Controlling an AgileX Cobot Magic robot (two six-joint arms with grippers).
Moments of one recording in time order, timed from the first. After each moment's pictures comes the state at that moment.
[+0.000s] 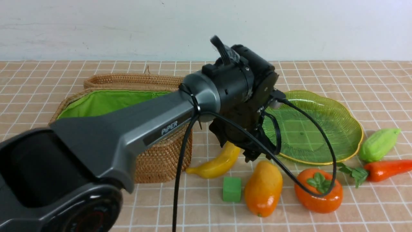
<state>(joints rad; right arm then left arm) 0.51 0.32 -1.07 0.15 1.23 0.17 -0.75 2.29 -2.07 0.22 1.10 -0.14</state>
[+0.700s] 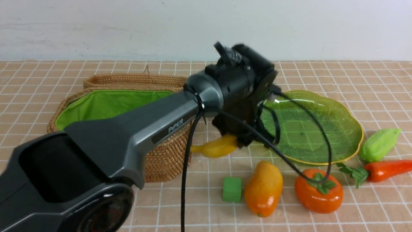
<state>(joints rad) 0.51 0.32 -1.07 0.10 1.24 0.17 -0.76 2.29 -2.24 0.26 1.17 -0.16</state>
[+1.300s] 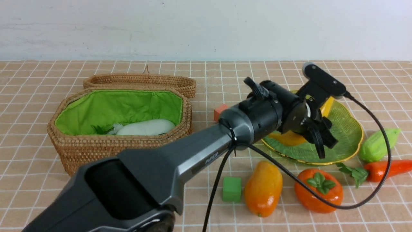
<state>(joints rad) 0.51 0.32 -1.07 0.10 1.20 0.18 -0.82 2.51 -2.32 0.05 0.46 0.11</state>
